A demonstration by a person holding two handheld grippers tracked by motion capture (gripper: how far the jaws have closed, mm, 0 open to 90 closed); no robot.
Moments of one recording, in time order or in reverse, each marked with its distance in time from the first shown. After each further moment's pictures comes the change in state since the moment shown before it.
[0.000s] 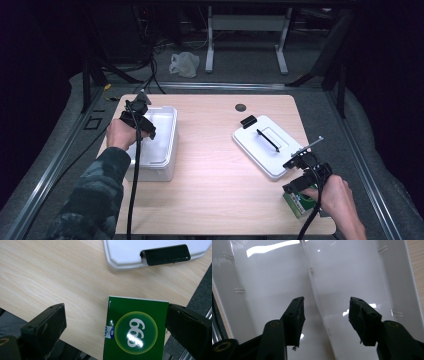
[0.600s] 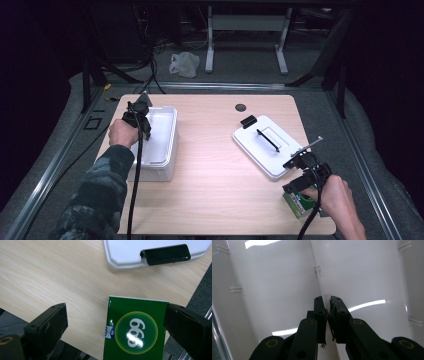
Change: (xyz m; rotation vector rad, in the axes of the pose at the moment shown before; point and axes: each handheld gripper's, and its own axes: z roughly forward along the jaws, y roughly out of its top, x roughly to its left) left arm 0.001 0.004 0.011 0.043 0.033 -0.015; right arm 0.001 0.000 0.001 0.006 -0.002 0.000
